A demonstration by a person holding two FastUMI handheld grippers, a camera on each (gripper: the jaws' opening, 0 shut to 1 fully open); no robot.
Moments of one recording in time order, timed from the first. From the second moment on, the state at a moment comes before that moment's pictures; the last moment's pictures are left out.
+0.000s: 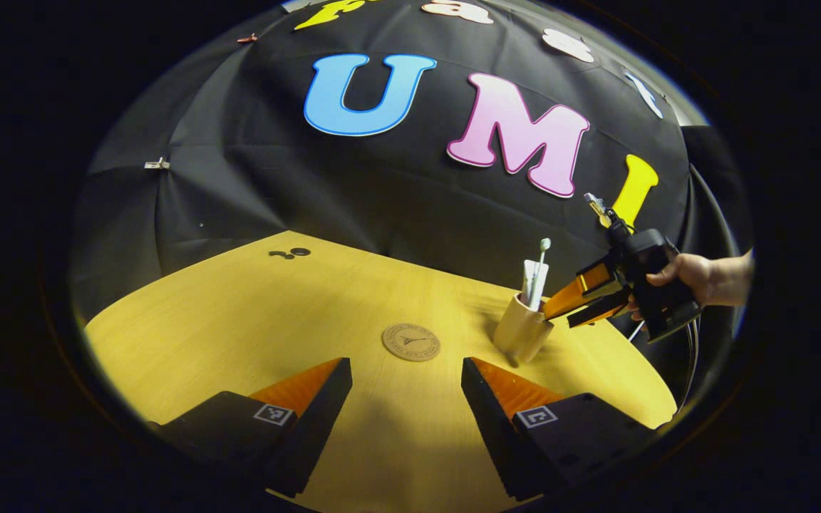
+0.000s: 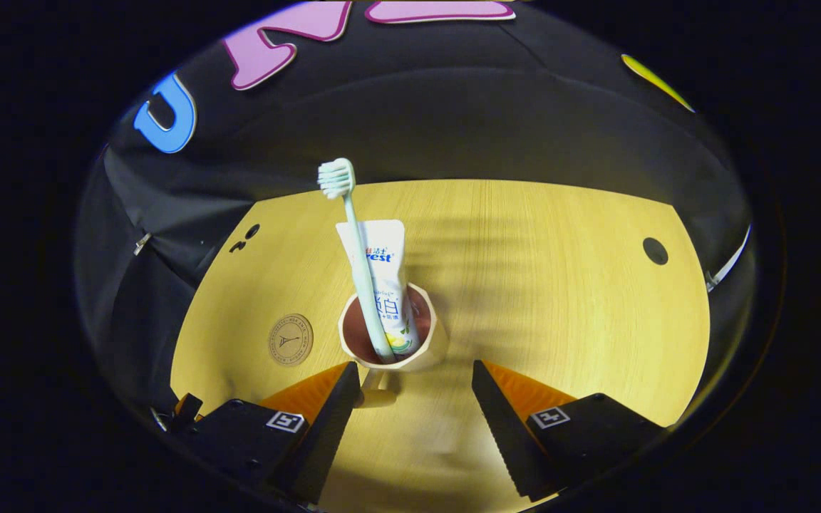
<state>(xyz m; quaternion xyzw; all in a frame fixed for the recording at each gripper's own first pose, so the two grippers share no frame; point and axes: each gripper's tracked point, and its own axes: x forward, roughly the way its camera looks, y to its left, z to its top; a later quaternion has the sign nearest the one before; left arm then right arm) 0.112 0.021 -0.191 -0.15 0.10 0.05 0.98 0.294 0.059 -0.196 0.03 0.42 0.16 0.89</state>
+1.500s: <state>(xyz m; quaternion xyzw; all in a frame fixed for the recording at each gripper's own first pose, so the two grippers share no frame) 0.067 0.062 -0.240 -0.20 0.16 0.07 0.96 0.305 0.093 -0.267 0.05 0.55 0.07 0.83</state>
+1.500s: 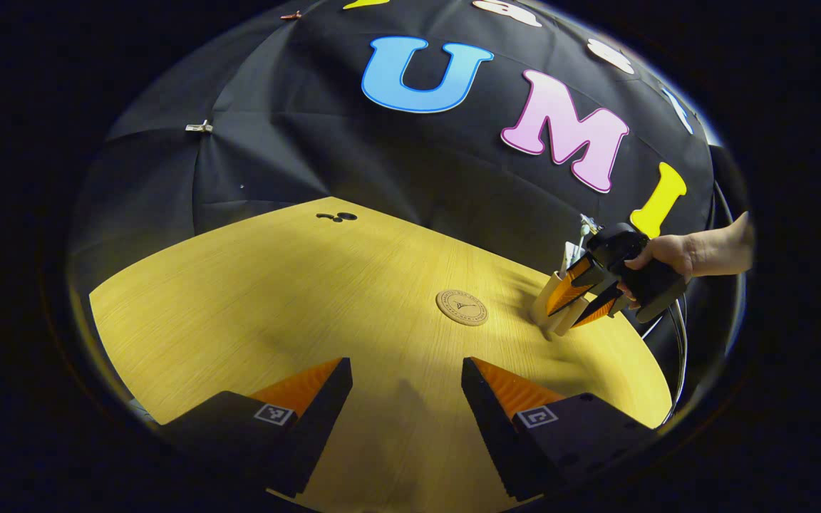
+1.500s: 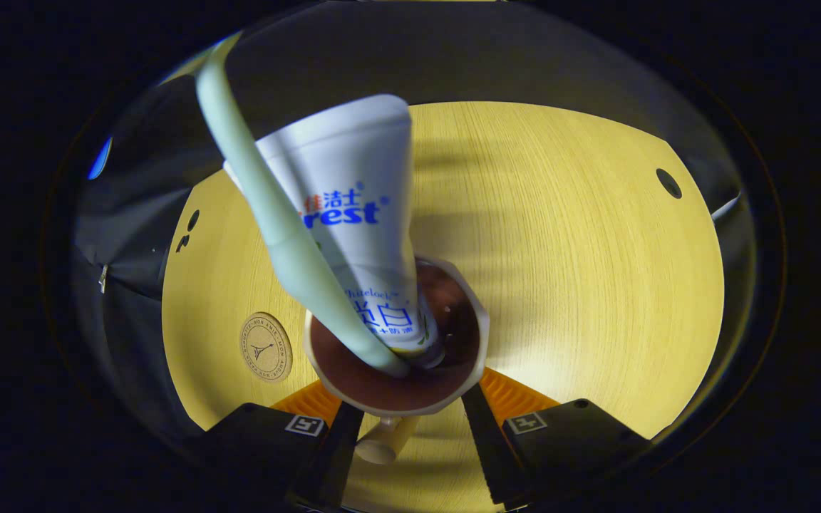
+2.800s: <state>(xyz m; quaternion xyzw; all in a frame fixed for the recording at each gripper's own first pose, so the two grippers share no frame) 0.045 0.021 -0.227 -0.13 0.23 0.02 0.96 0.295 0.117 -0.229 -0.07 0.47 0.18 0.86</state>
